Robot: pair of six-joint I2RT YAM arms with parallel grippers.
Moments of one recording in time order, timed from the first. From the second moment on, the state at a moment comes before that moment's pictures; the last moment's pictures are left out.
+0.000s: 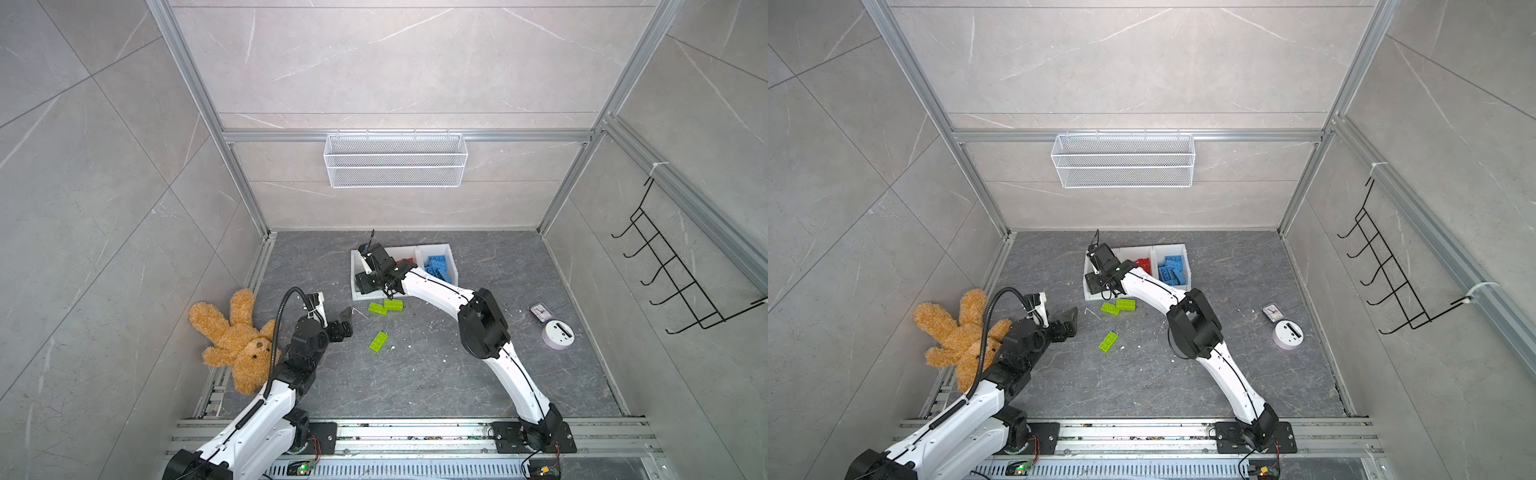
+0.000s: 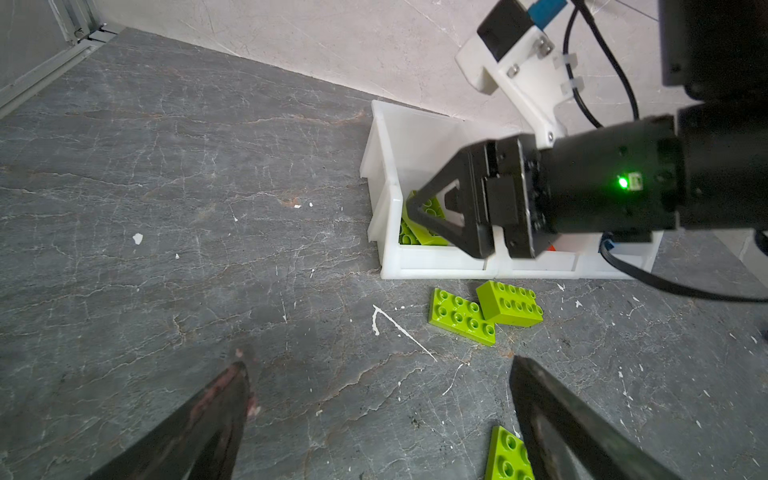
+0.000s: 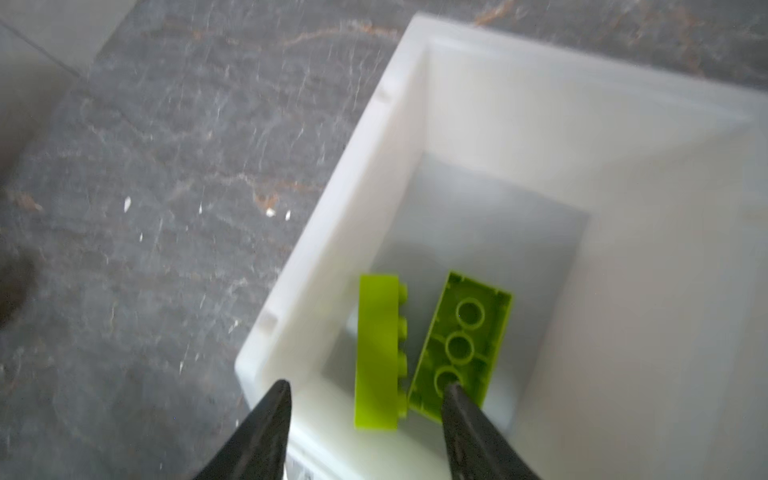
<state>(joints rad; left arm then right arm) -0.36 0.83 0.26 0.21 -0.11 -0.35 0.80 2.39 2.05 -0.51 0.01 0.26</state>
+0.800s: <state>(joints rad) -0.36 0.83 0.26 0.21 -0.12 -0.35 0.83 1.95 1.28 -0.19 0.17 0.40</state>
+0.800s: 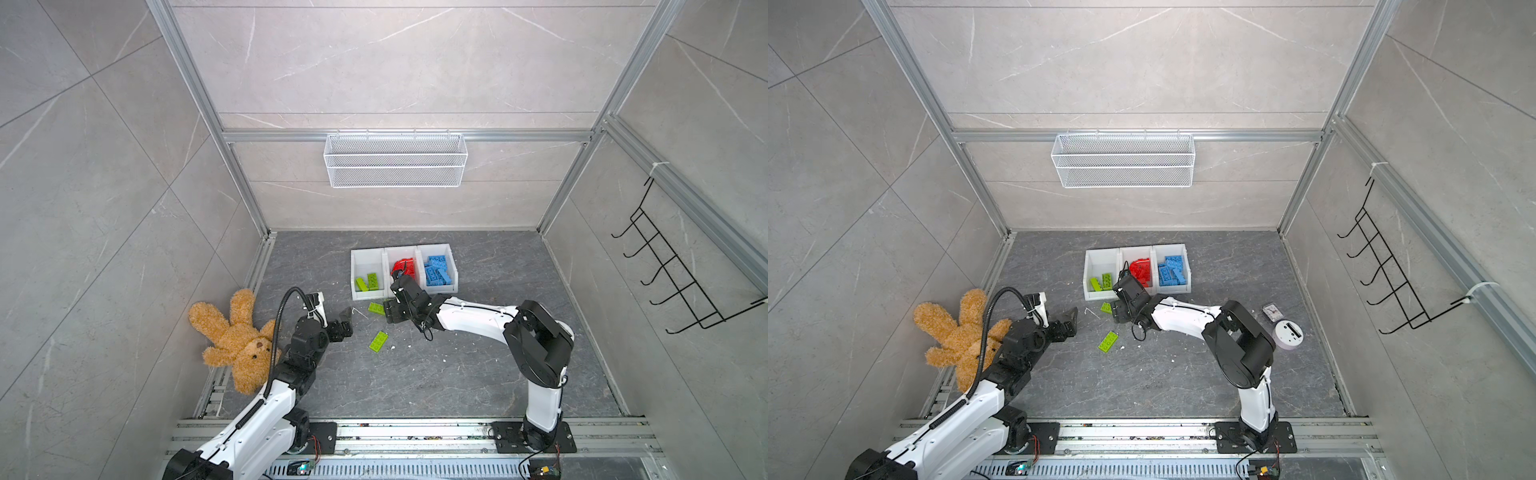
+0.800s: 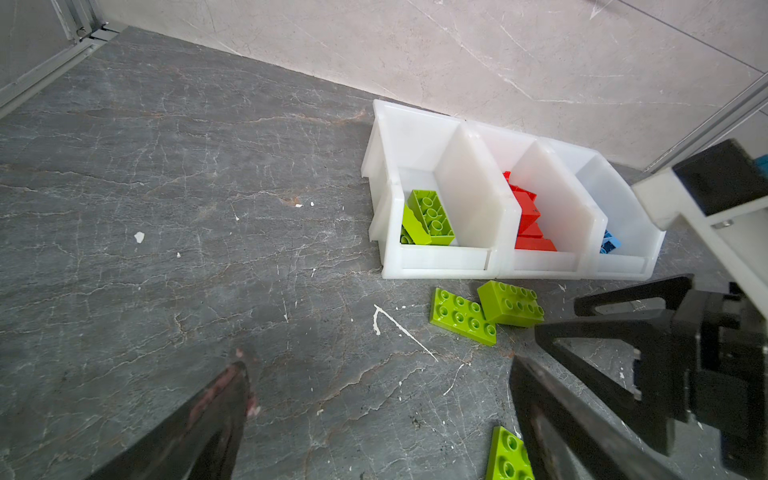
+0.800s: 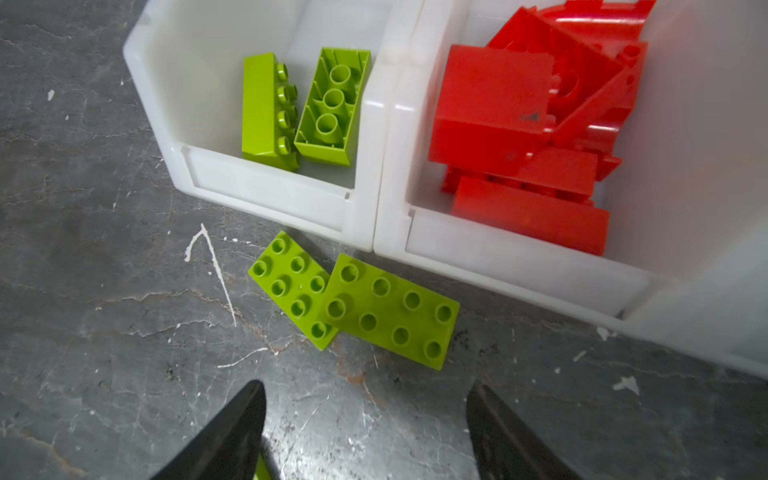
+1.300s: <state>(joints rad) -0.36 0.82 0.26 0.21 -0.12 -0.35 0.80 2.04 1.31 -0.12 0.17 0.45</state>
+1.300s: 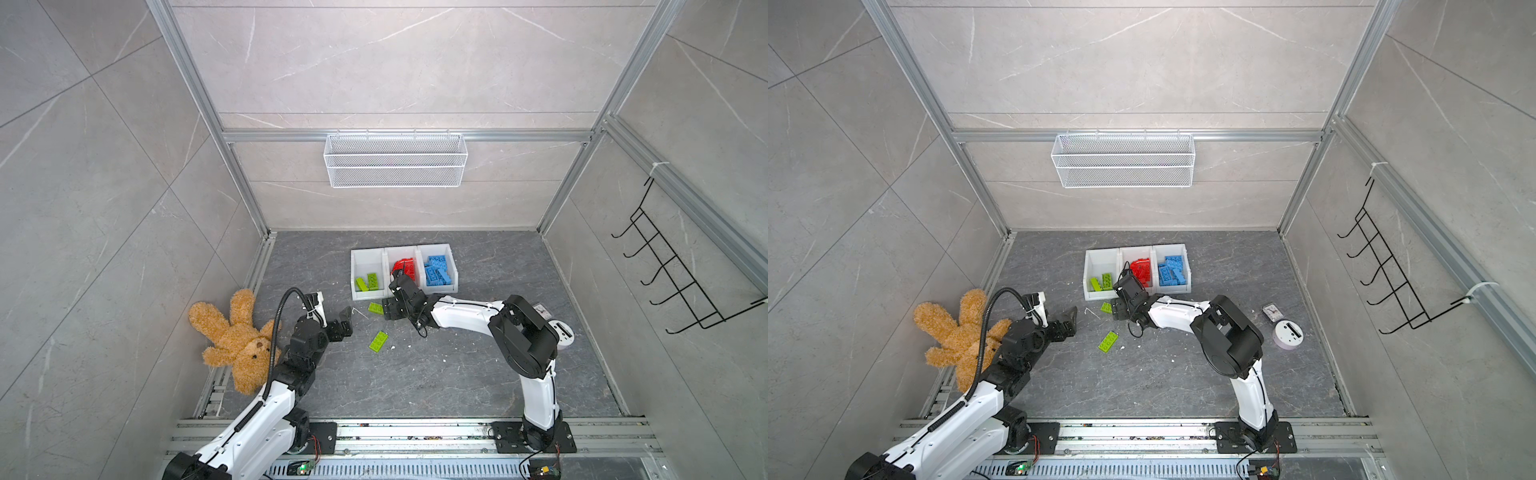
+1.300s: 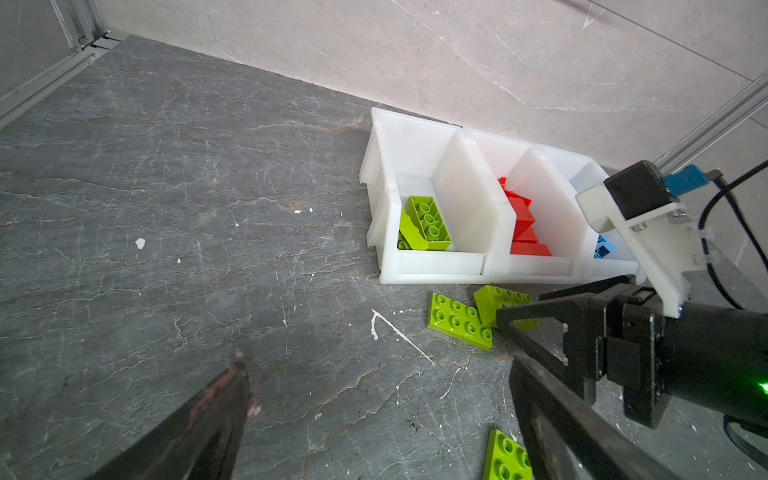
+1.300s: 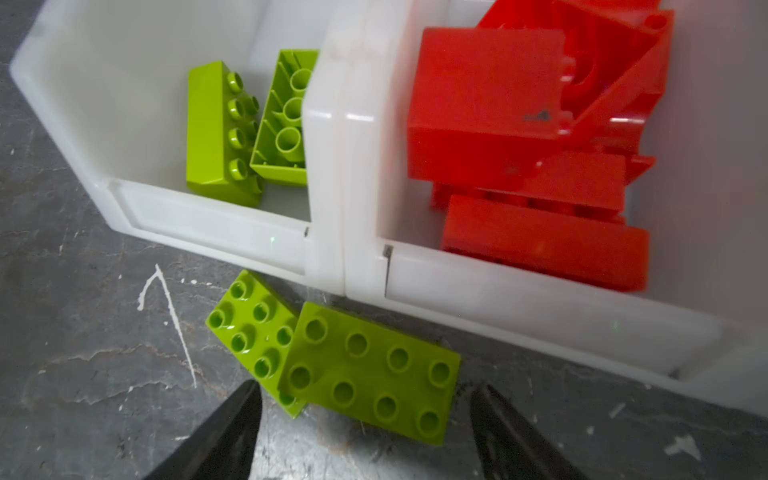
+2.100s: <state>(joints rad) -0.36 0.82 0.26 0.21 -0.11 -0.34 0.78 2.11 1.34 -0.07 0.15 0.47</state>
